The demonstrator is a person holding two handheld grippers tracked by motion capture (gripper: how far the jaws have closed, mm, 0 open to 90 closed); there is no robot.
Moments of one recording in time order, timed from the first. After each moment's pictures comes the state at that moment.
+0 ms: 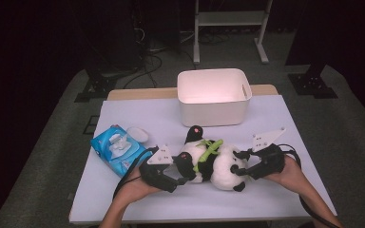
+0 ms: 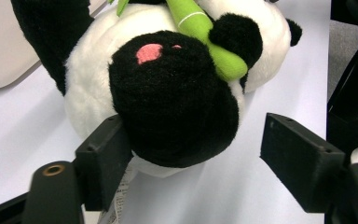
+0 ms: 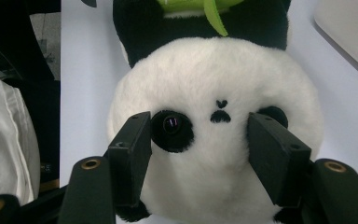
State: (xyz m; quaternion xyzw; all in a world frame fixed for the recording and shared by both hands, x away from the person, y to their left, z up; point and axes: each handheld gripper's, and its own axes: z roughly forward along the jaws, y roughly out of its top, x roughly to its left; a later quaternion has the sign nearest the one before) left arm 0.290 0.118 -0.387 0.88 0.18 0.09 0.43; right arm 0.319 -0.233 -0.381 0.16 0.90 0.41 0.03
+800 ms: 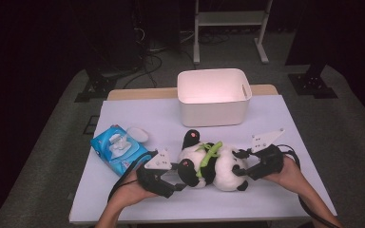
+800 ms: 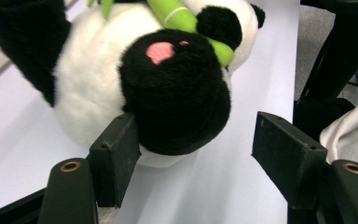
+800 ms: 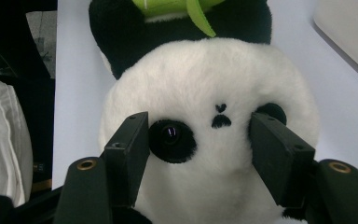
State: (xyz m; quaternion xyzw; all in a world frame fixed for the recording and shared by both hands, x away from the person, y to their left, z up) left arm 0.277 0.126 -0.376 0.90 0.15 0.07 0.41; right arm 0.320 -0.232 -0.385 0.15 0.90 0.41 0.04
